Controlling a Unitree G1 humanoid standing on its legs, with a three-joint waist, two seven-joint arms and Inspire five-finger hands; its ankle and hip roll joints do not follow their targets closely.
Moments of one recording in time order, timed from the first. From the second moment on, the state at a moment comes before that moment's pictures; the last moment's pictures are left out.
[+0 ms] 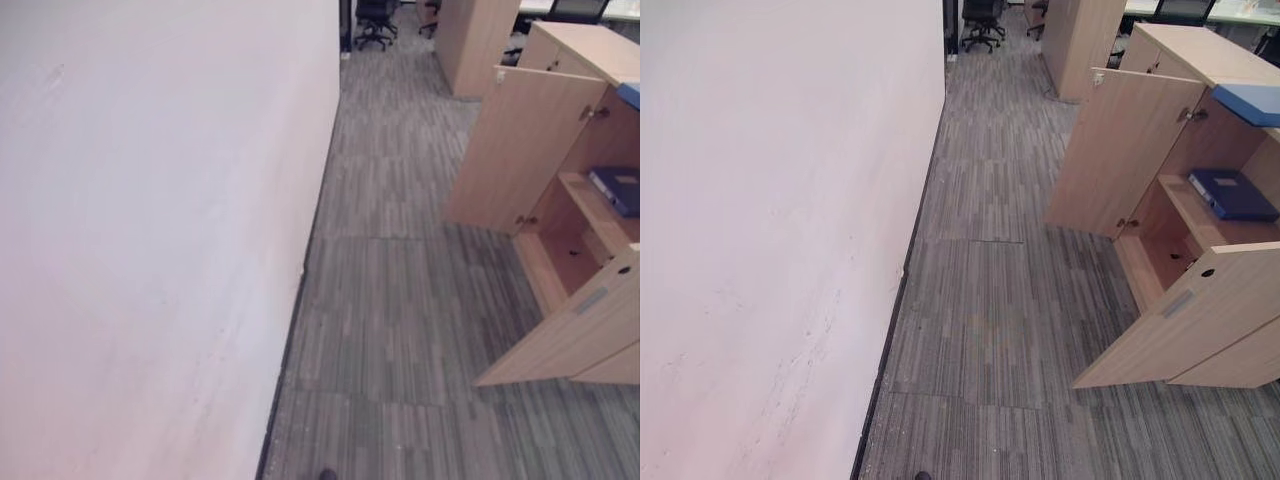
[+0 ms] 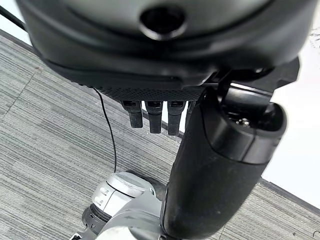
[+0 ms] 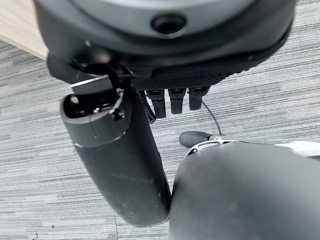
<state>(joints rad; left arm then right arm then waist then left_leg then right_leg) 0.14 0.18 0.01 1.33 -0.43 -0.06 -0.01 0.00 -0.22 0.14 1.34 0.40 0.01 0.07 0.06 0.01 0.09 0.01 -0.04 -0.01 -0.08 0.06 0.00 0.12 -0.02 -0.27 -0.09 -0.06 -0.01</state>
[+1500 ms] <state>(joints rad) 0.04 0.19 0.12 1.42 -0.51 0.09 -0.16 -0.17 -0.19 0.15 1.38 0.36 0.01 0.06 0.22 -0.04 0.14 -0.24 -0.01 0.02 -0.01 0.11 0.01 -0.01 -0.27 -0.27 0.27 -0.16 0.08</state>
